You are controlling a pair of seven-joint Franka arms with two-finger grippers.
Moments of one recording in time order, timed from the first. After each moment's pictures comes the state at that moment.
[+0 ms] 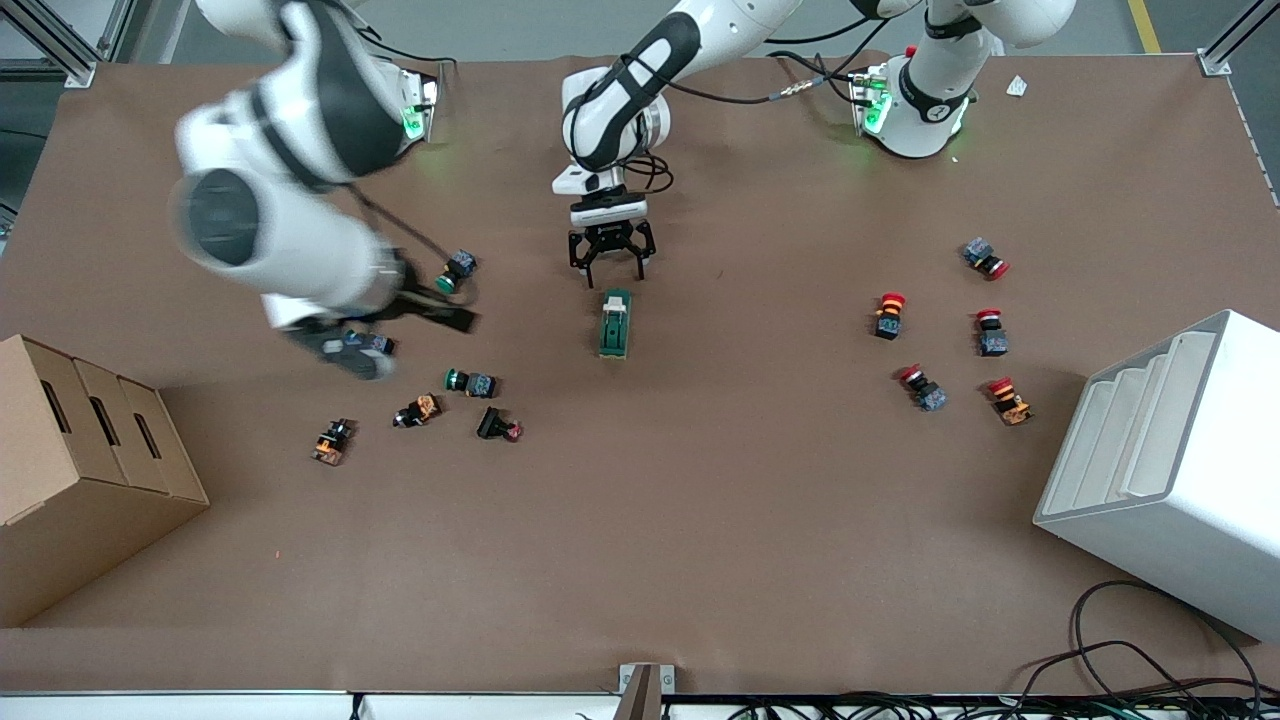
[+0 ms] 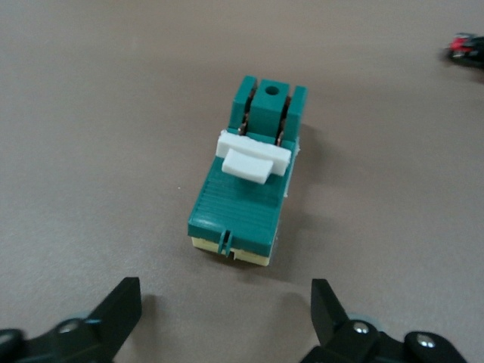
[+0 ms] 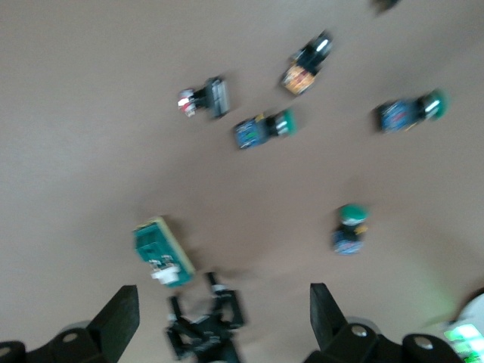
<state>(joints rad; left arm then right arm) -1.05 0.78 -0.26 -1.80 1.38 2.17 -2.46 0.44 0.27 0.02 -1.62 0.21 1.76 0.95</state>
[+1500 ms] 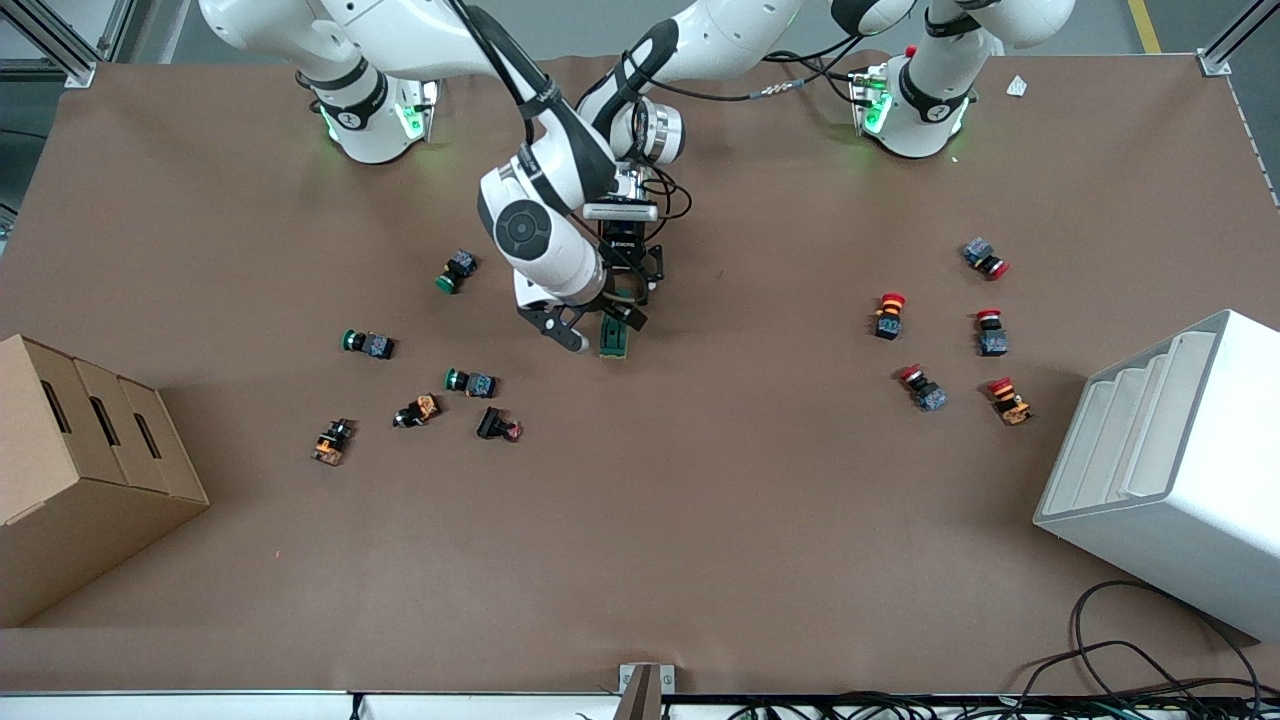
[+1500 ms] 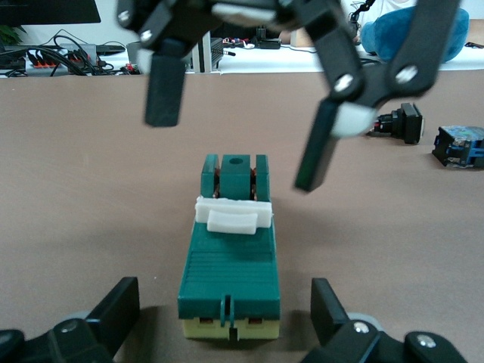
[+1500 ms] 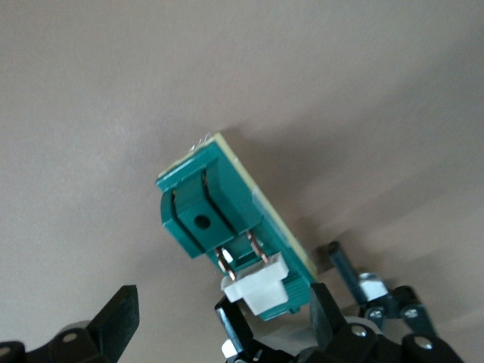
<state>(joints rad) -1.07 0.86 -0.25 -1.85 1.83 1.94 -2.63 0.78 0.50 0.02 -1.95 0.46 2.50 1.09</state>
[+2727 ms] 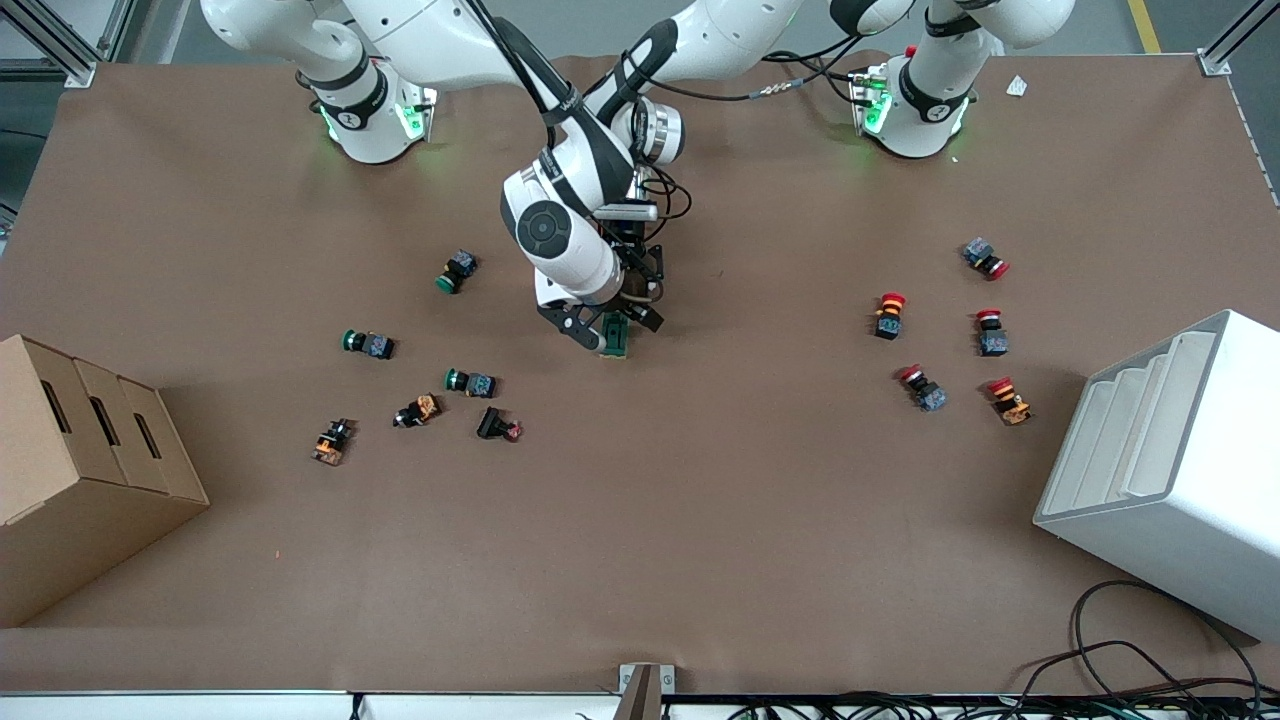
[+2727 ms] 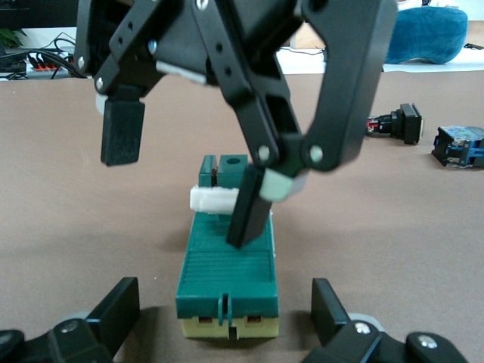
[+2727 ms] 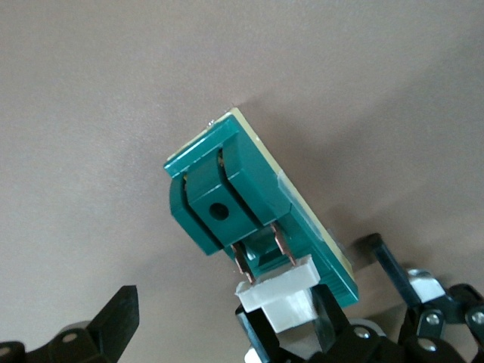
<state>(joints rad) -1.07 0.86 -0.25 -1.85 1.83 1.94 -2.63 0.81 0.56 0.01 -1.90 0.49 2.52 1.12</state>
